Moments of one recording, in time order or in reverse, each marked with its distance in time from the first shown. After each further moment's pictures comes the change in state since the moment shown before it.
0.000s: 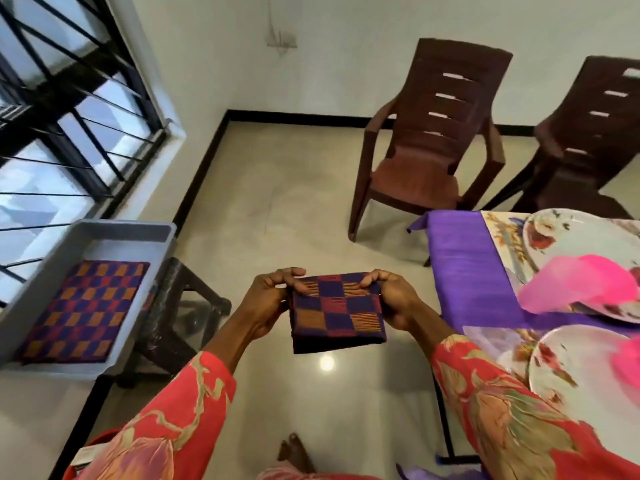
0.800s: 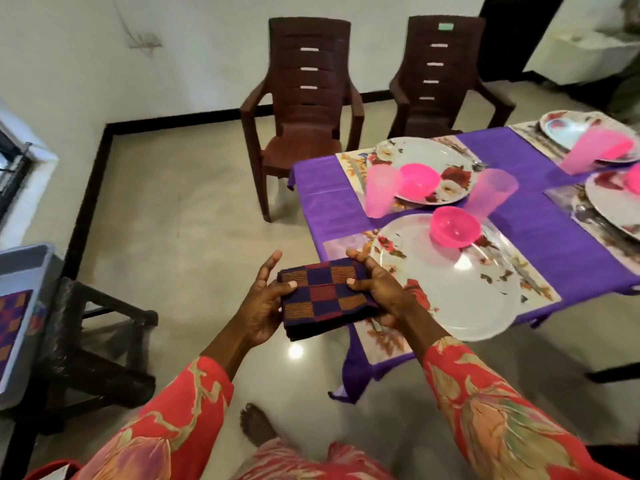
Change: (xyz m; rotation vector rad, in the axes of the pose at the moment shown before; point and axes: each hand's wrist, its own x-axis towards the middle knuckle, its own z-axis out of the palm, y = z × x) left_hand -0.110 -0.096 0.195 -0.213 -0.256 -0.247; right_hand -0.185 0.105 -0.174 0.264 0.110 -0.196
